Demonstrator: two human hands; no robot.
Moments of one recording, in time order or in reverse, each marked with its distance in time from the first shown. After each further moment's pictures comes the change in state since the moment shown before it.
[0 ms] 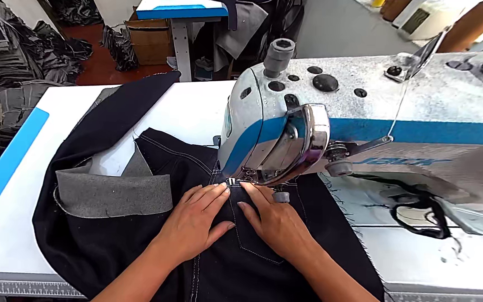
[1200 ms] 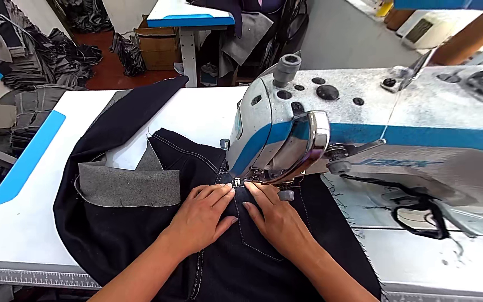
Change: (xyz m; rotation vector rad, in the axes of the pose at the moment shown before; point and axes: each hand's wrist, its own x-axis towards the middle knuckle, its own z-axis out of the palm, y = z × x) left_hand 0.003 0.002 -0.007 0.009 -0.034 0.010; right_hand -0.001 -0.004 0.000 0.034 -0.003 0.009
